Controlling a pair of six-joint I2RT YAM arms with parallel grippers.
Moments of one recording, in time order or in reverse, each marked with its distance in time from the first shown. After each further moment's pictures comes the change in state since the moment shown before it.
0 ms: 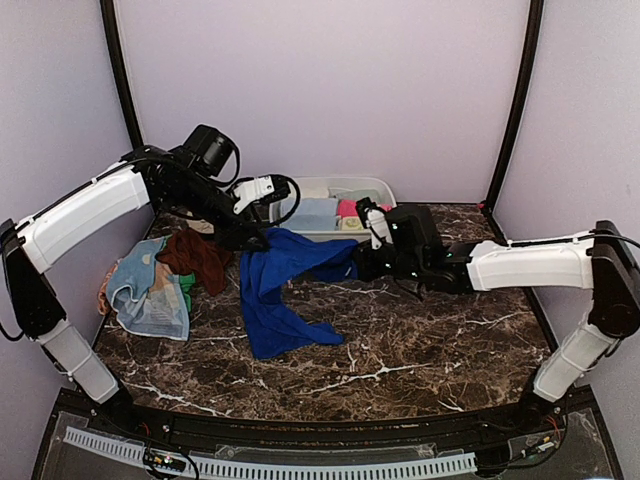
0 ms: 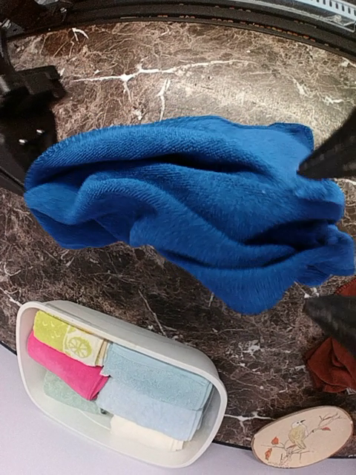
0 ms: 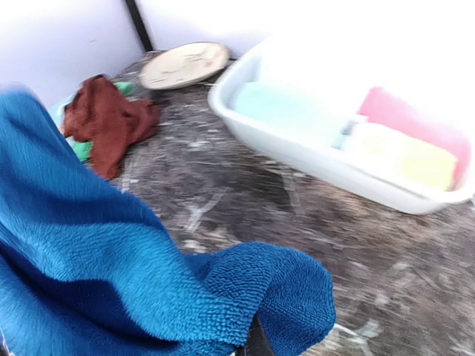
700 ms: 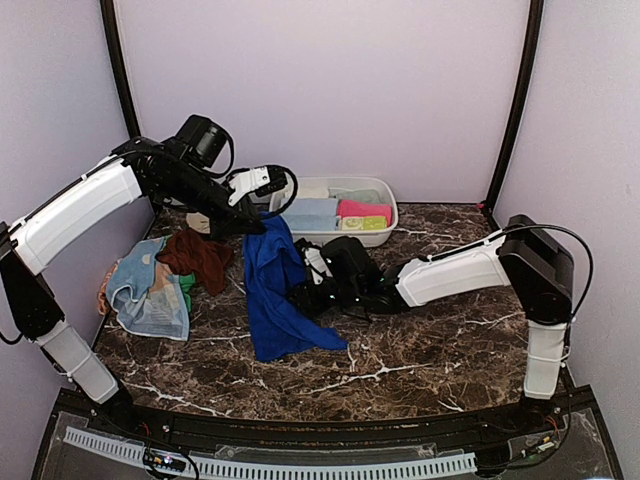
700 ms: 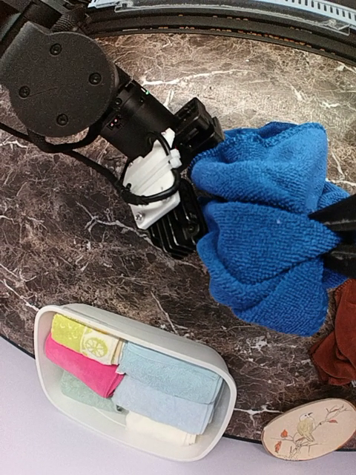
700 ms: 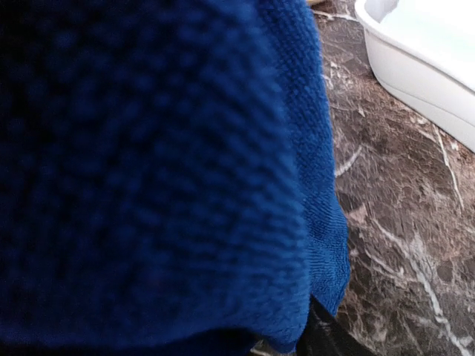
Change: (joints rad) left arm 0.000 -0.005 0.047 -0.034 0.028 0.023; right arm 0.124 0.348 0.194 0.031 -0.137 0.029
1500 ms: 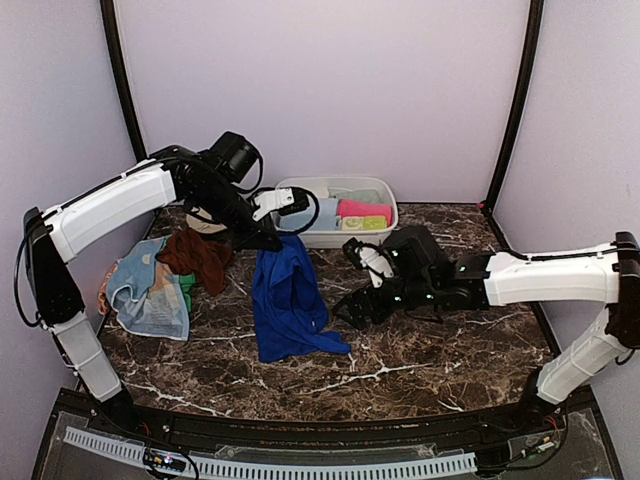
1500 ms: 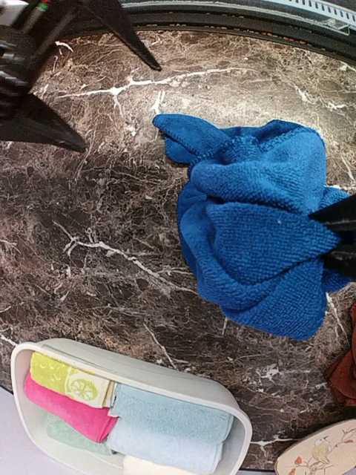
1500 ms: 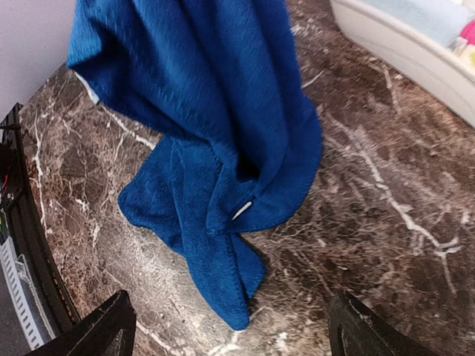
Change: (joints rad) left arm -0.045 0.151 0.047 -0.013 0.000 0.003; right arm -0.041 -0.523 -0.277 -0.340 -0.056 -0.053
